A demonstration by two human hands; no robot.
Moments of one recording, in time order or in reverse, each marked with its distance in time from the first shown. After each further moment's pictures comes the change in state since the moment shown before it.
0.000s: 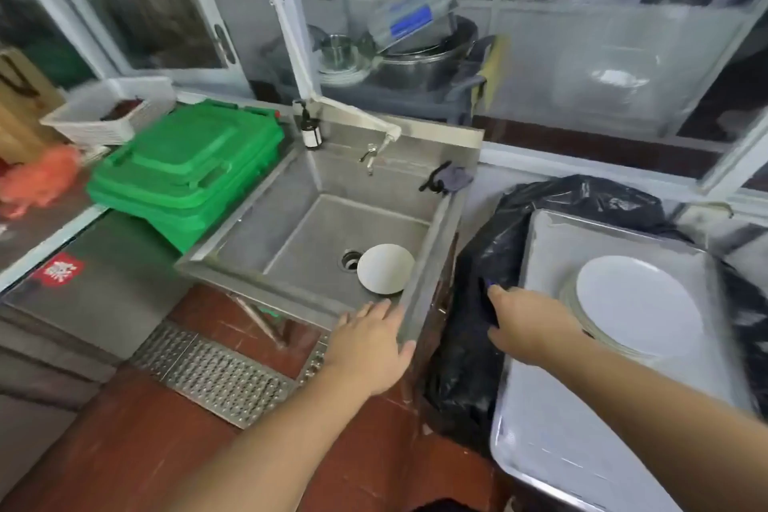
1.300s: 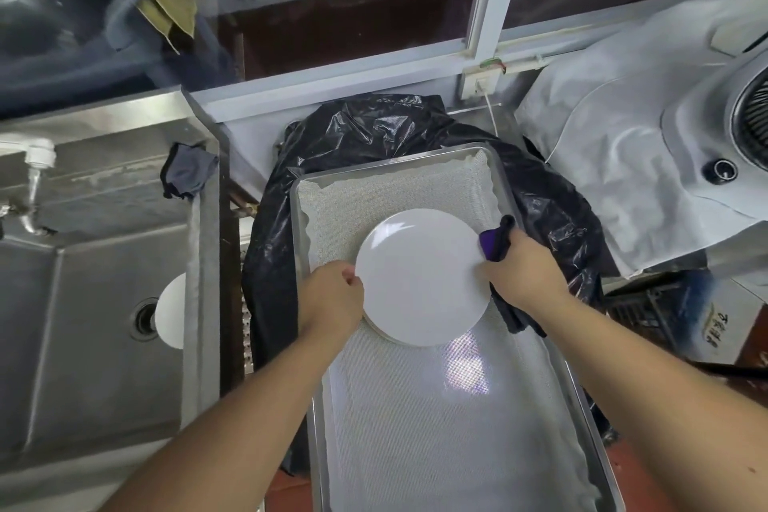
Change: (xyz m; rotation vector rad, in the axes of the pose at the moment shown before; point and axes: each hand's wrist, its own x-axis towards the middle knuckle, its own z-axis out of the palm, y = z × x) left_hand 0.274 0.294 0.074 -0.483 -0.116 -0.060; right_hand 0.020 0.352 0.130 0.925 0.123 0.938
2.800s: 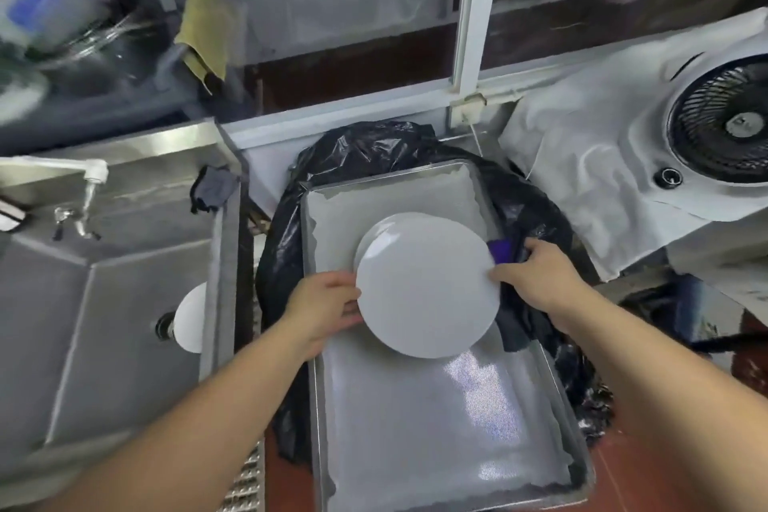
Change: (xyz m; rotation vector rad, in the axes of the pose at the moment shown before) left_hand -0.072 0.011 -0.045 -0.676 -0.280 -0.236; right_hand -0.078 0.024 -0.057 0.445 -0.017 0.005
